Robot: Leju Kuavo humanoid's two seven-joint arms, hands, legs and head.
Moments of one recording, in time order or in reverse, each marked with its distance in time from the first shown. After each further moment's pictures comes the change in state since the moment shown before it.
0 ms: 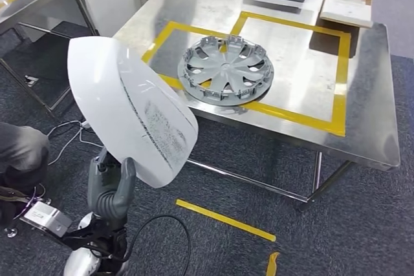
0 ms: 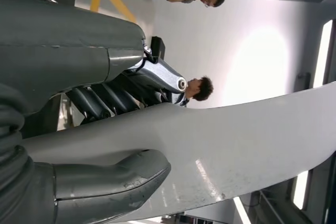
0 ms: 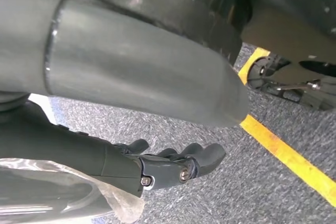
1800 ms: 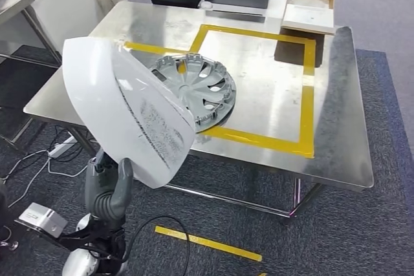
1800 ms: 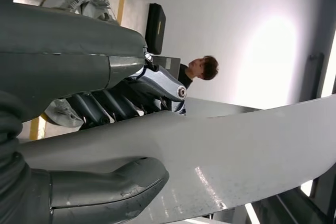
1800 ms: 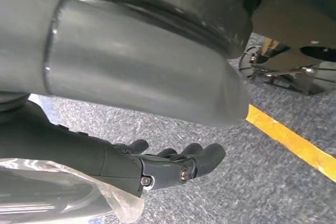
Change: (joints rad) left arm 0.002 0.000 0.004 -0.006 0.009 -0.002 0.000; right arm 0.004 0.007 -0.013 -0.001 0.037 -0.012 -0.008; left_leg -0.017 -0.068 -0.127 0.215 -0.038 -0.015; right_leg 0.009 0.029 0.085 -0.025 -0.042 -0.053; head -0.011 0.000
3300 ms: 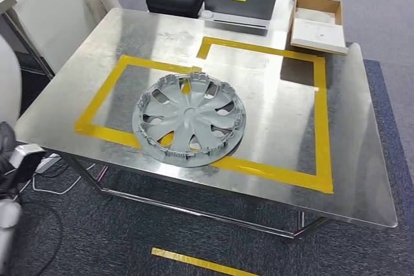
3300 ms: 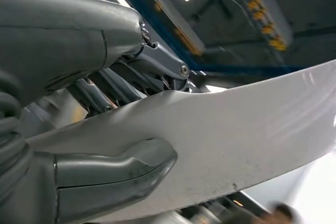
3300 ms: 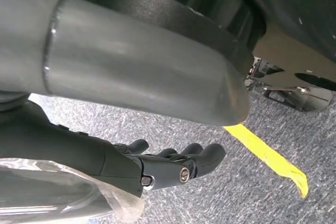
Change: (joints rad) left arm -0.243 0.402 0.620 0.469 -0.762 0.592 0.113; right arm 0.014 0.006 -0.013 0.000 0.062 0.041 -0.050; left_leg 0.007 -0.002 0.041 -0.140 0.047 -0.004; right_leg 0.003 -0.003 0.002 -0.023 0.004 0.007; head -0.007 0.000
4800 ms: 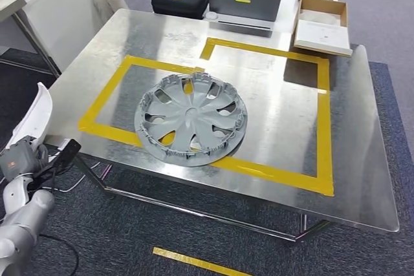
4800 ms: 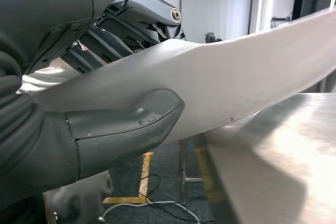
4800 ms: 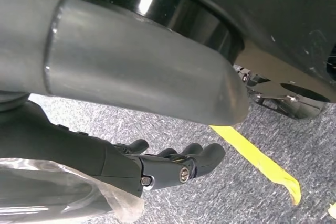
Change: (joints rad) left arm -0.366 -0.072 -0.036 0.897 -0.392 0.008 0.318; right arm -0.019 0.011 -0.036 0.001 -0.016 0.021 0.023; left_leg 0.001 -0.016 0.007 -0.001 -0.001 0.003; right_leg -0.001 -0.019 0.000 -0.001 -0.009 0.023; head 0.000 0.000
